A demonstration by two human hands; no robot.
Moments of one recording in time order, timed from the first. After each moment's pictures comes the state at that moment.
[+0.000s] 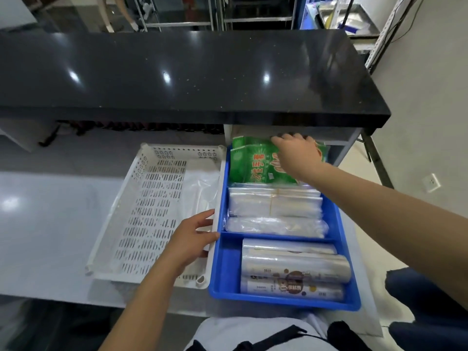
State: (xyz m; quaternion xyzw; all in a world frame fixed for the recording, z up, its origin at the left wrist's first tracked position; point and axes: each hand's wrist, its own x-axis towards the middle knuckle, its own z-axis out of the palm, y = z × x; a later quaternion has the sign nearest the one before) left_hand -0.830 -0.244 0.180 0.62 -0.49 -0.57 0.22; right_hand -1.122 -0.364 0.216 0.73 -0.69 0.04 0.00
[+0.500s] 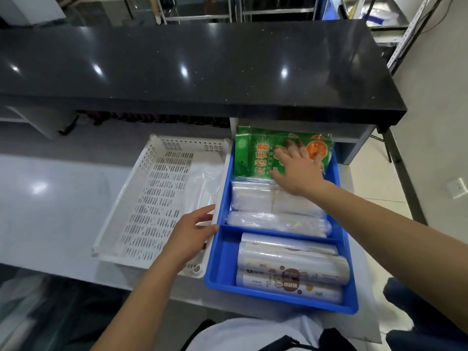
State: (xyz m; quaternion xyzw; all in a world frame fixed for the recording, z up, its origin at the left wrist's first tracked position) left_hand -0.837 -0.230 0.178 0.65 -0.50 -0.52 0.24; right_hand -1.123 -0.336 0.178 0.71 -0.69 0.04 -0.11
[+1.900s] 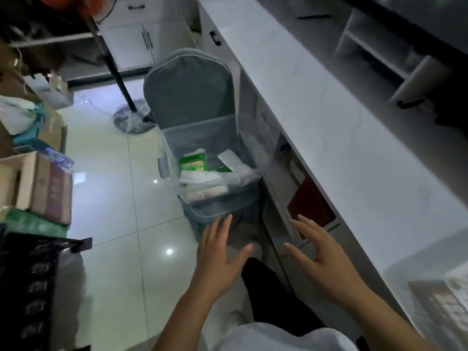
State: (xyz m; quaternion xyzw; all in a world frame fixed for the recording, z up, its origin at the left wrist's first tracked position) left_hand -0.402 0.096 0.130 0.87 -0.24 -0.25 0.35; right_hand -0.536 -0.085 0.198 0.88 -0.29 -0.03 -0.37
